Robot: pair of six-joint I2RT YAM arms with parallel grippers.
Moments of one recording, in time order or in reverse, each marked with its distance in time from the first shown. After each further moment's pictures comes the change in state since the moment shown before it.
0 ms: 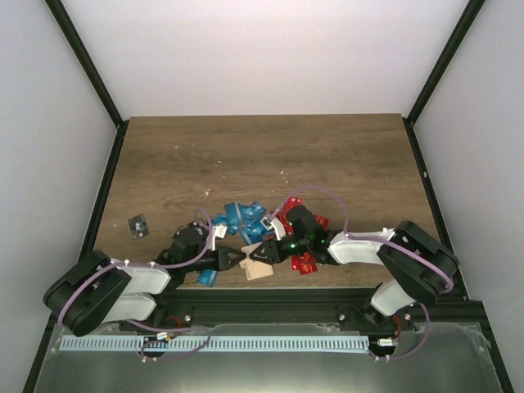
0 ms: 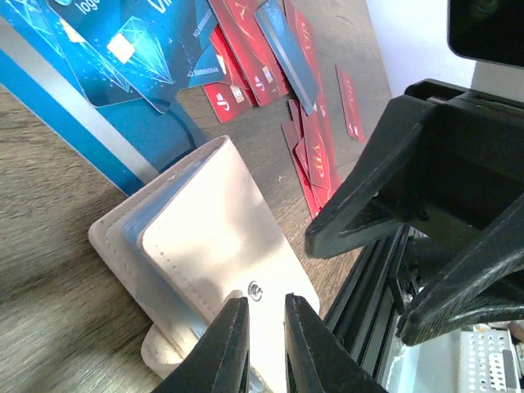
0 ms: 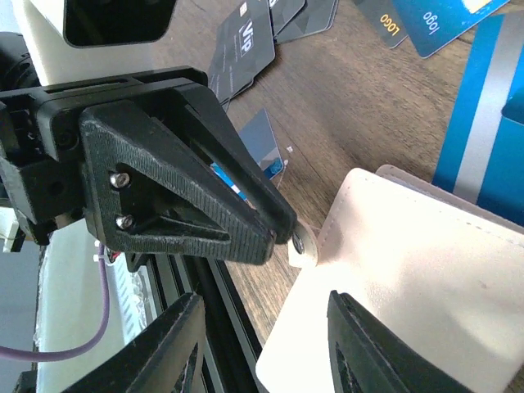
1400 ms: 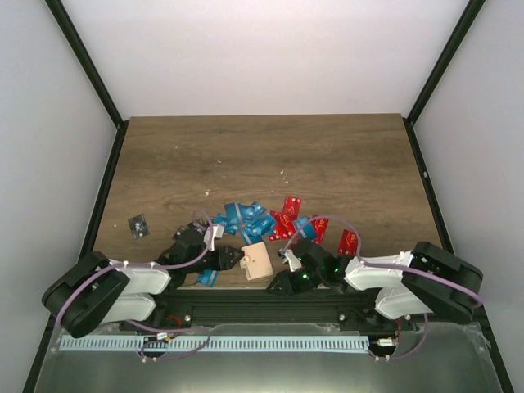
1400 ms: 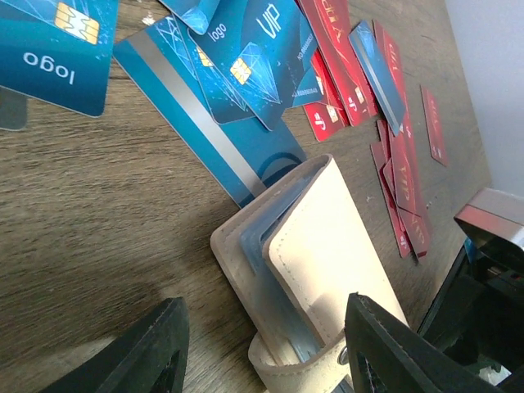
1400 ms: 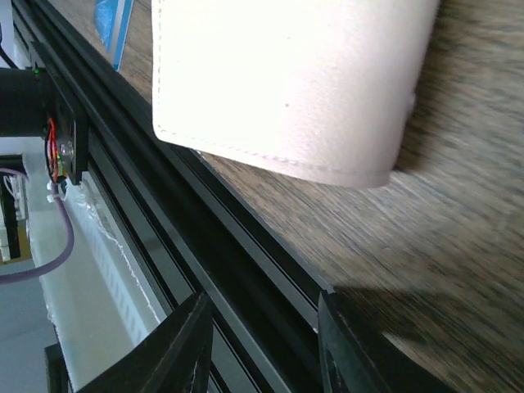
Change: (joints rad) left arm -0.017 -0.031 0.004 -0.142 -0.197 0.058; right arm 0.193 -0.230 -0.262 -0.128 0.168 0.291
